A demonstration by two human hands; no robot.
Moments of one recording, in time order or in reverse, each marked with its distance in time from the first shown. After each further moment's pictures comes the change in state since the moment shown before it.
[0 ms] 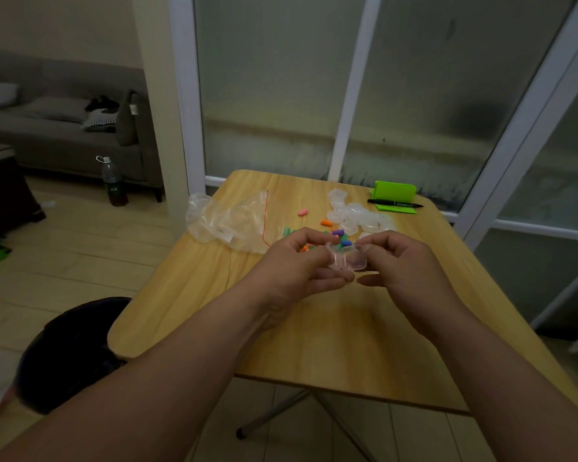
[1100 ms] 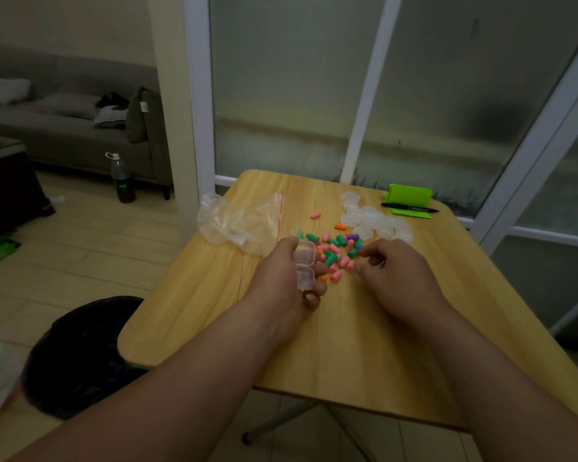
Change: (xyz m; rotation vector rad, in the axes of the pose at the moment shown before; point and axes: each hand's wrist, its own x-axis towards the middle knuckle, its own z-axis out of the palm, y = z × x) left_hand 0.008 -0.003 -0.011 -0.279 0.365 -0.226; right_hand 0.046 0.039 0.019 -0.759 0.037 -0.174
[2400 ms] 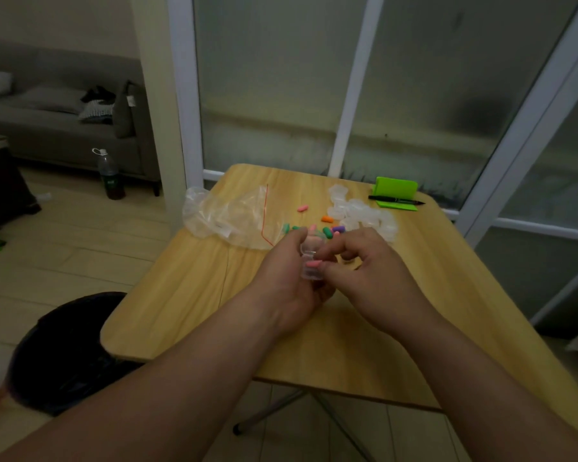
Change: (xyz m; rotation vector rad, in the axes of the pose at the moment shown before) left_hand 0.000 -0.010 0.017 -0.063 -0.252 -0.081; right_hand -0.046 -0.050 -0.026 0.427 -0.054 -0.127
